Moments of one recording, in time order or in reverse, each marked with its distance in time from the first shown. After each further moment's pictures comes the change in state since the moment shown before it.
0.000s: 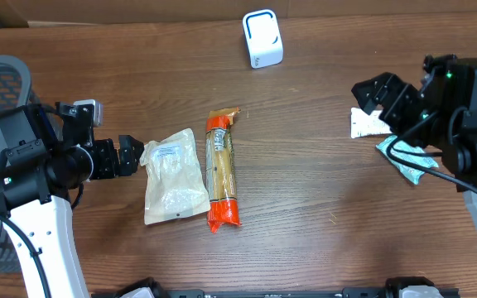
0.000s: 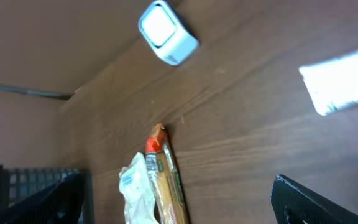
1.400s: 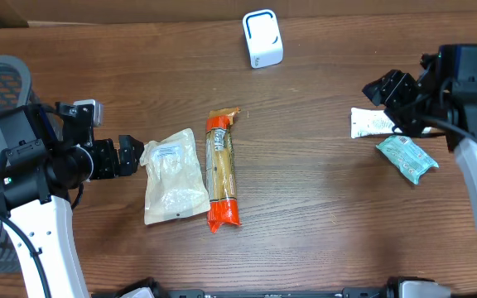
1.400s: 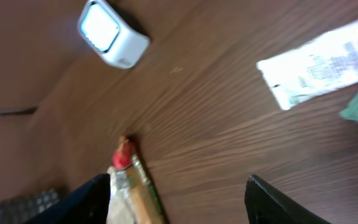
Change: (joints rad) left arm 0.000 0.000 0.000 0.000 0.000 0.000; right arm -0.097 0.185 0.000 -0.010 -0.007 -0.001
